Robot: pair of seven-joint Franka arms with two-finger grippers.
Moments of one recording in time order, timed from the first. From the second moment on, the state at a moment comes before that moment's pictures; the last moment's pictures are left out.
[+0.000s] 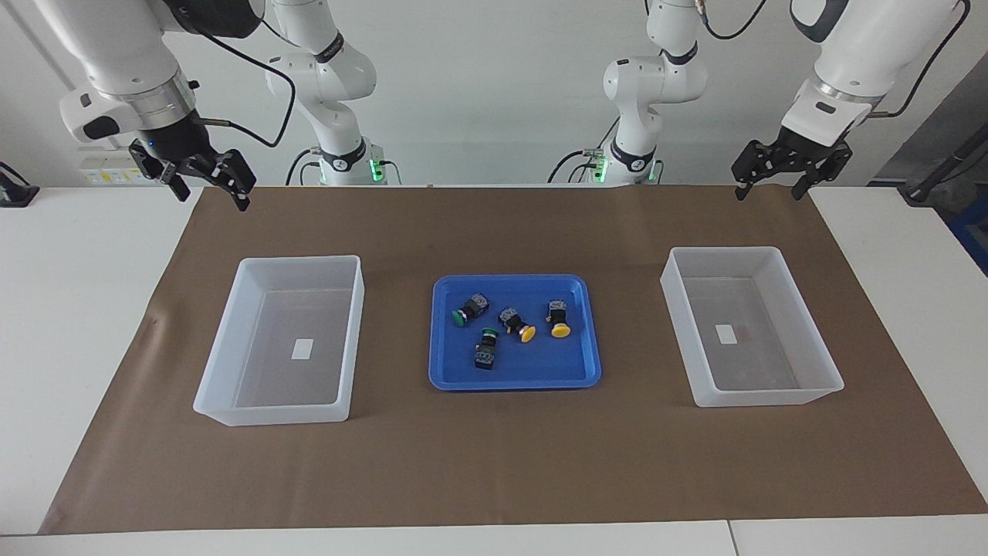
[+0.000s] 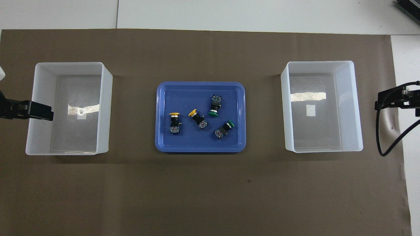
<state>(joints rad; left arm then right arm) -0.09 -0.10 -0.01 -1.70 0.01 1.61 0.03 0.06 -0.01 -0.10 -1.54 -0.05 1.51 0.16</state>
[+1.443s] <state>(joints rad) -0.47 0.09 -0.03 -2.14 0.01 2.37 -0.37 0.06 -0.02 -0.10 -1.56 -0.05 1.51 0.18</state>
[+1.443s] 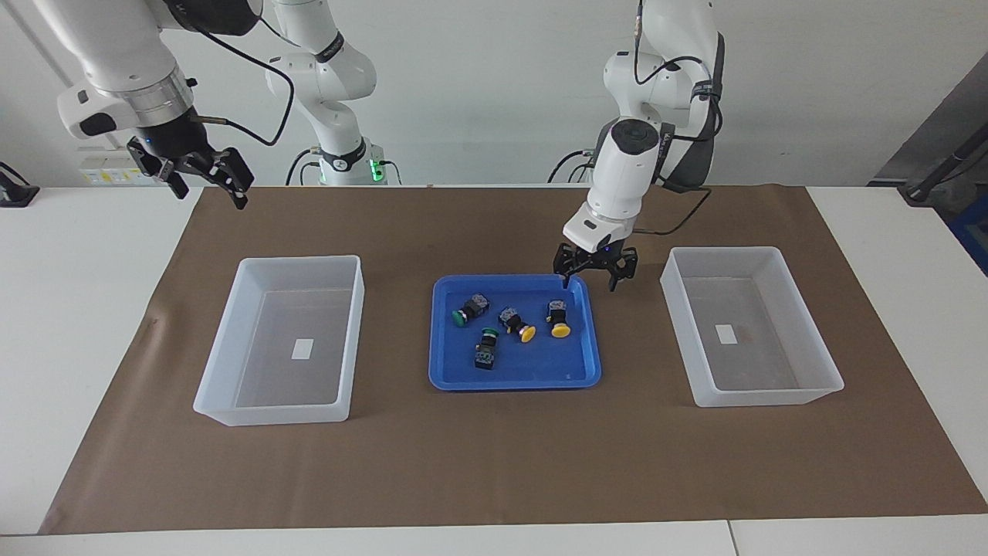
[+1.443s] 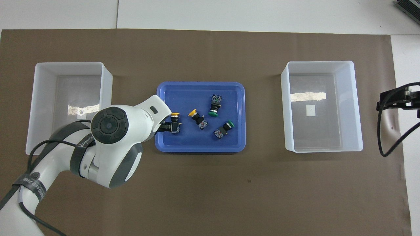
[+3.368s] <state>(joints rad) -0.50 0.14 0.01 -2.07 0.01 2.36 -0.48 0.37 0.04 -0.09 -1.86 0.00 1.99 0.90</state>
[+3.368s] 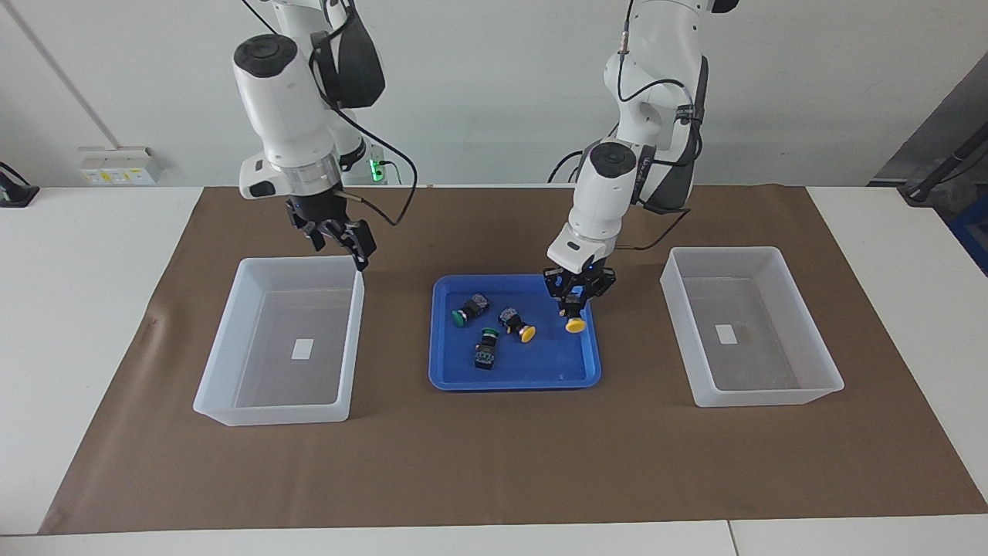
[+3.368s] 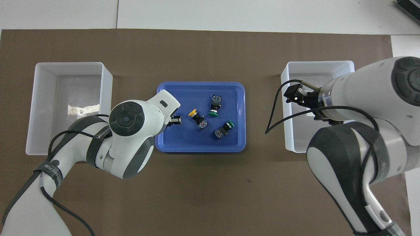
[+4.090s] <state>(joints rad) -0.30 0.09 0.01 -1.99 0.02 2.22 -0.36 0.64 0.32 -0.09 -1.86 0.11 2.26 1.21</state>
